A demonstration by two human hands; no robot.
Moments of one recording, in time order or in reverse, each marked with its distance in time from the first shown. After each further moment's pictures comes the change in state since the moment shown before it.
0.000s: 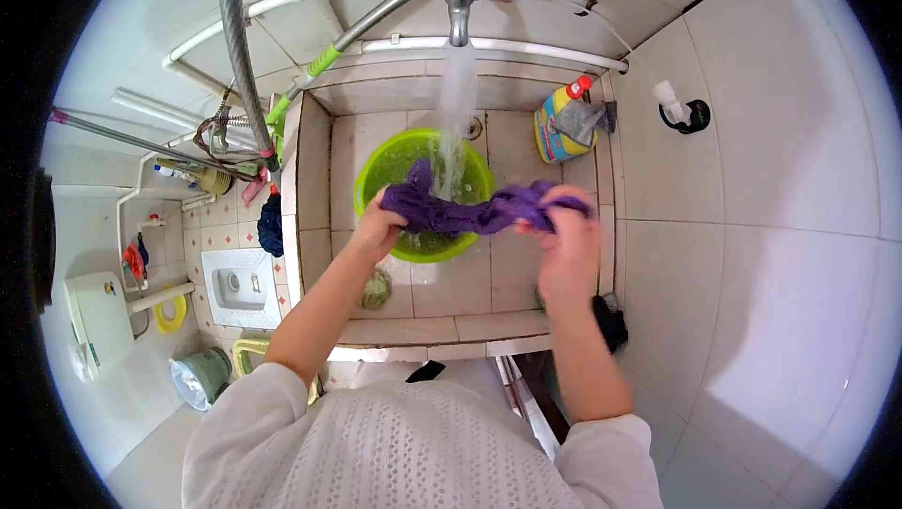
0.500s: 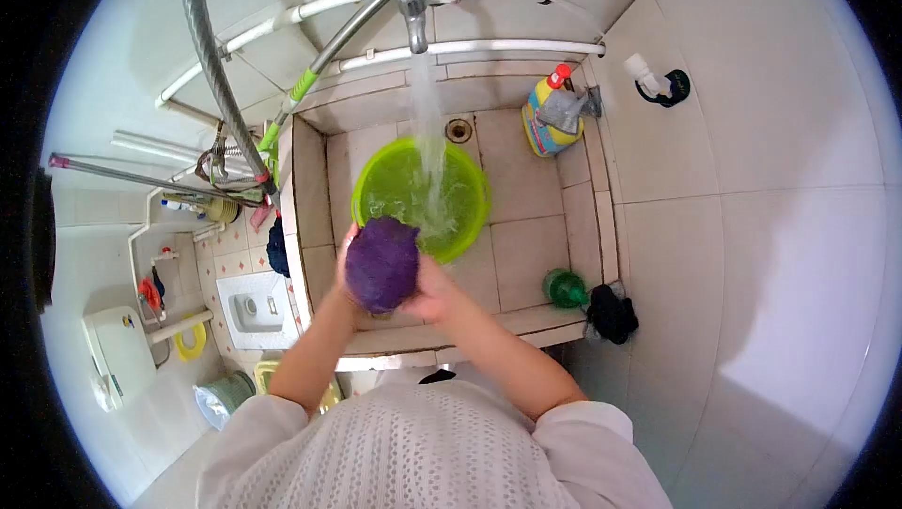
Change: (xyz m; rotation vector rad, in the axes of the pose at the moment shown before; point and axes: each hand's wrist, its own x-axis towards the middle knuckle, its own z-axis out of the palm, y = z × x) left_hand -0.070 0.024 0.019 -0.343 0.152 -0.221; right_hand -0.050 0.139 0.048 0.733 -0.251 1.140
